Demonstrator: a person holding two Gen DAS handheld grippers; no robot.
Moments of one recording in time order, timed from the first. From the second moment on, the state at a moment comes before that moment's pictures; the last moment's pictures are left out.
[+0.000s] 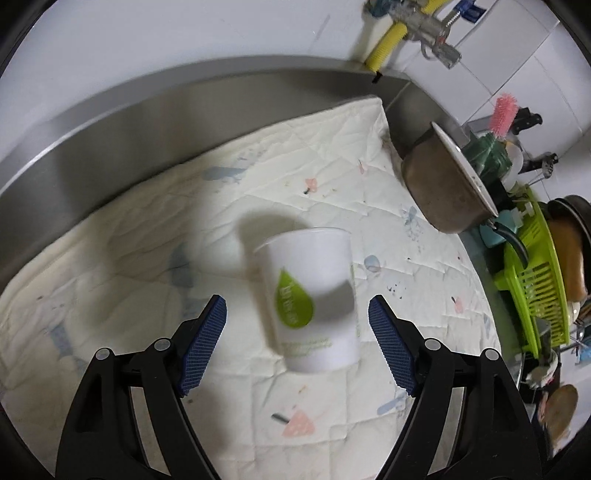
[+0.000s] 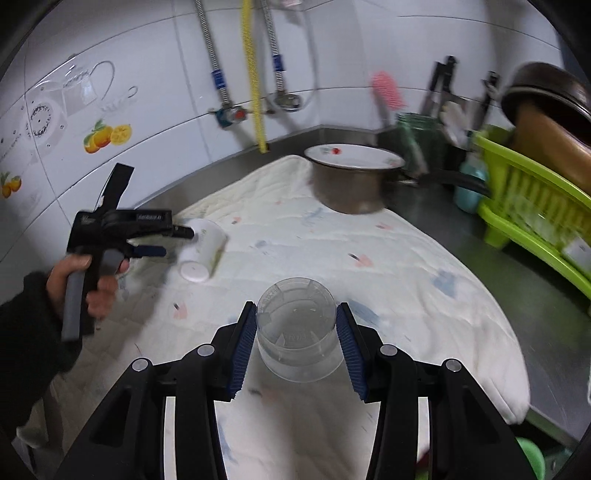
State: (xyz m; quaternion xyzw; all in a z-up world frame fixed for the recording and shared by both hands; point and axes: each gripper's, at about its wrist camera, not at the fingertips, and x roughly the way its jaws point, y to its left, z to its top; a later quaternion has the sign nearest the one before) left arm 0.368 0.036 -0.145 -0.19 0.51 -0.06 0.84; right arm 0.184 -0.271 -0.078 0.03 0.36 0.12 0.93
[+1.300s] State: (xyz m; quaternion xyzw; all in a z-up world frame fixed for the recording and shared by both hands) left arm 0.232 -0.086 -0.083 -0.12 0.48 -0.24 0.83; right arm -0.038 -0.462 -0.135 0.16 0.42 -0.16 0.88
